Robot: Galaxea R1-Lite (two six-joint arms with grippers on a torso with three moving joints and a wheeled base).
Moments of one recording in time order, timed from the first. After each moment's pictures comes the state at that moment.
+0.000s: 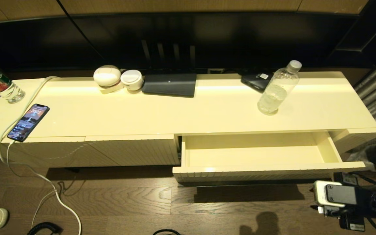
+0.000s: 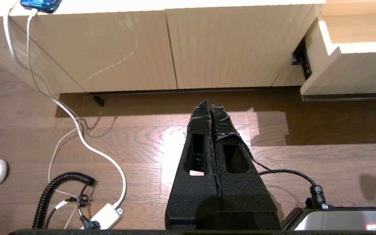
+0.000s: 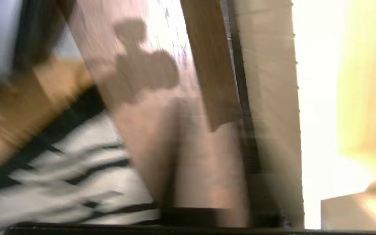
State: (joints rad) left arm 0.00 0.00 0.00 0.00 0.00 0.01; right arm 0.10 1.44 -0.58 0.00 0.20 -1.20
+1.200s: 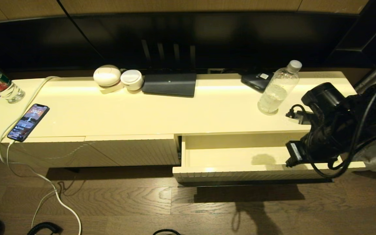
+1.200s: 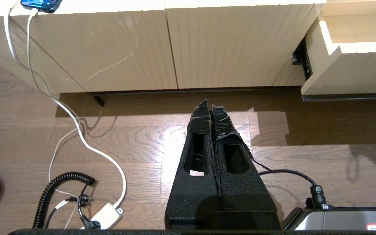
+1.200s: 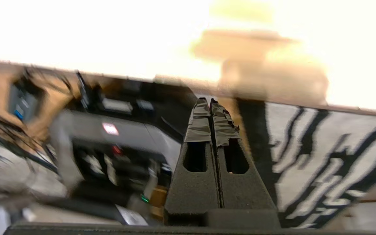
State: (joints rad) left arm 0.00 0.00 0.00 0.00 0.00 0.01; right arm 0.25 1.82 -1.42 0.67 0.05 0.21
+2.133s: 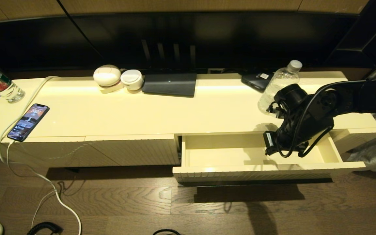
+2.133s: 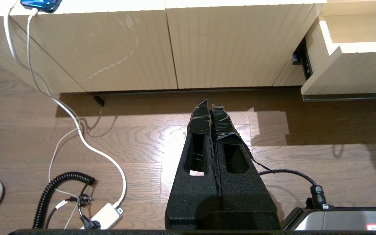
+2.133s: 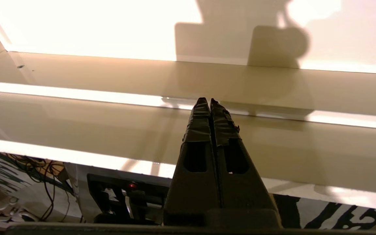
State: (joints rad) left arm 0.00 0.00 0.00 0.00 0.00 0.01; right arm 0.26 2.06 -1.68 0.66 0.05 0.29
